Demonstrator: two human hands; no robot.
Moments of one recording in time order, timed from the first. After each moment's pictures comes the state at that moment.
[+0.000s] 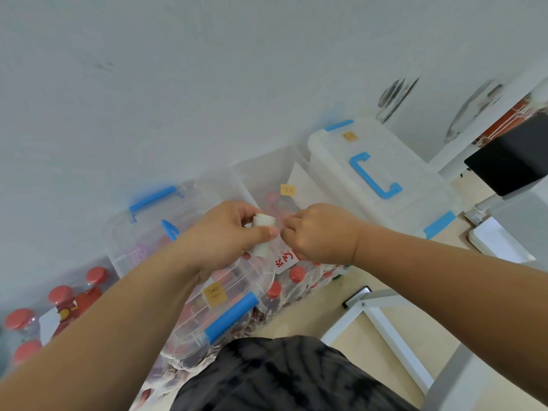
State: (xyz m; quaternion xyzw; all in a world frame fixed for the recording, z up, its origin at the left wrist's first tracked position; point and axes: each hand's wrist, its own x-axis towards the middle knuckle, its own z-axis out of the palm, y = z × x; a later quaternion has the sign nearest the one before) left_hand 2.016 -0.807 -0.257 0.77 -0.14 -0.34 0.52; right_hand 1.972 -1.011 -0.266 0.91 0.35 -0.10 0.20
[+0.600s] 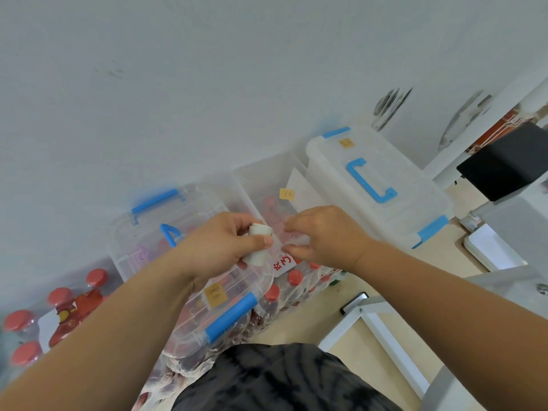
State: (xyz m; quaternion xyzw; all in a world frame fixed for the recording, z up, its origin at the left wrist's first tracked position) left_hand 2.008 -0.796 -0.260 0.75 -0.13 -0.36 0.54; right_hand 1.959 -1.020 -0.272 0.98 0.16 -0.04 -0.08
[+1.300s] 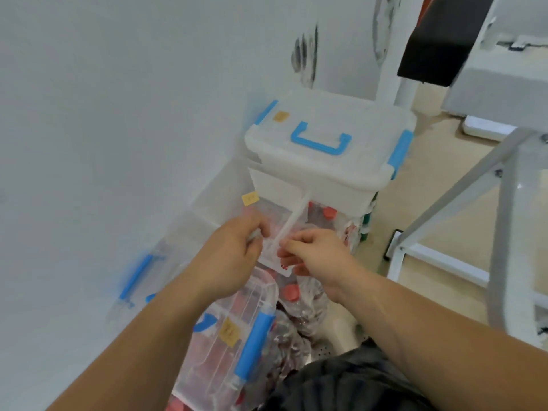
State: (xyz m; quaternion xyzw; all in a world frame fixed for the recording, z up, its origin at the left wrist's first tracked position) left_hand 2.028 -0.844 -0.253 0.85 -0.45 -0.22 0.18; right_hand 1.910 -0.965 -0.341 0.54 -0.39 0.05 -0.75
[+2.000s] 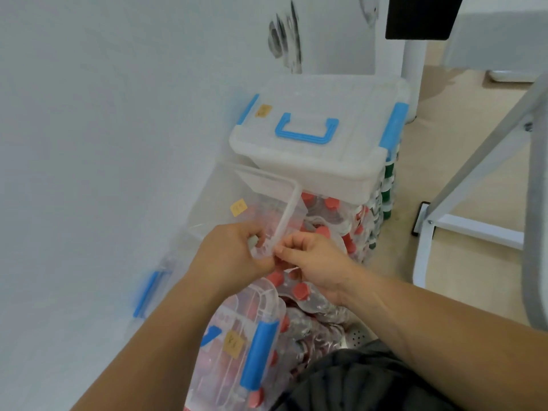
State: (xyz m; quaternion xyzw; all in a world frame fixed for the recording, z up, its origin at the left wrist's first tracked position) left_hand 2.031 -0.870 -0.260 0.89 -0.43 -0.15 0.03; right_hand 1.910 -0.963 -0.357 0.47 -0.29 0.04 -0.83
